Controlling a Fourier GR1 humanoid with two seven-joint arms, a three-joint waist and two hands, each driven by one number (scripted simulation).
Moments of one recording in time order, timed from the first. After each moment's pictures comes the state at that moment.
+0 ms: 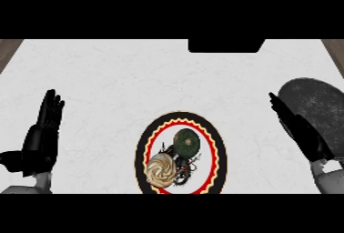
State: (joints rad) left arm -0.02 0.39 -0.14 -1.53 0.25 0.36 -0.18; right arm -0.14 -0.55 0.27 -1.40 -0.12 -0.03 0.05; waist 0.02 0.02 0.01
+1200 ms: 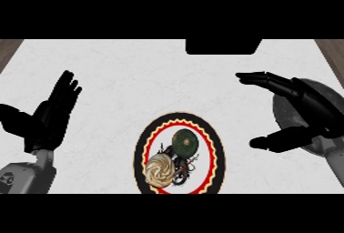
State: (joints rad) left arm -0.17 0.38 -0.13 -1.57 0.34 0.27 0.16; right arm -0.38 -0.60 0.26 -1.64 0.08 0.17 -0.26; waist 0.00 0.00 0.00
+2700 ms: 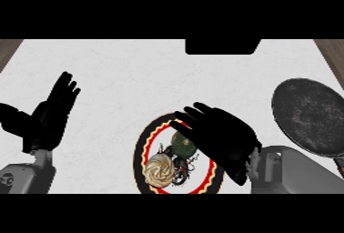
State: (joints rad) left arm -0.16 0.34 -0.07 -1.56 0.29 0.21 0.19; right arm -0.66 -0.44 0.70 -1.81 0.59 0.73 0.41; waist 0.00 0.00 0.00
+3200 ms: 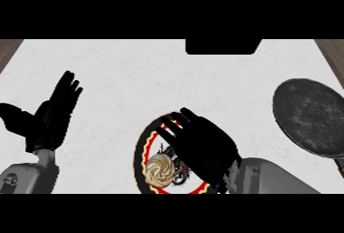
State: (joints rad) left arm -0.17 0.30 -0.05 -1.58 0.24 0.20 0.20; right arm -0.61 -0.28 0.71 -1.81 0.75 0.78 0.44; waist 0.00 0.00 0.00
